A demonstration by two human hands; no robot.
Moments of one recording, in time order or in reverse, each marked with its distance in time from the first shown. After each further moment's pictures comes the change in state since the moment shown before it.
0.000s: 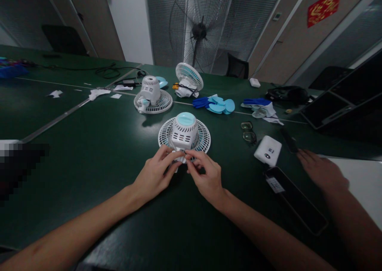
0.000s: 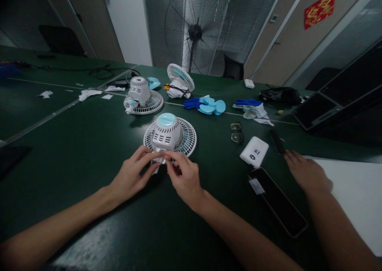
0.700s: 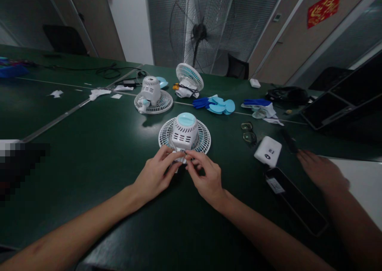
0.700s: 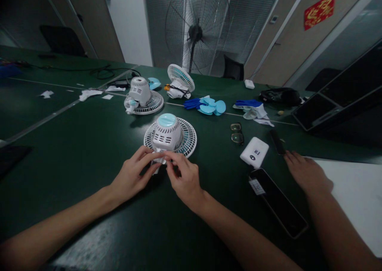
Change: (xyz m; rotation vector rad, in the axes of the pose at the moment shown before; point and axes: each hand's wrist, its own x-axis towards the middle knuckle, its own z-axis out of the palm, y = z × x) left_hand 0.000 0.000 0.002 0.000 0.009 0.008; right_hand 0.000 0.000 0.000 -0.048 0.015 -0.053
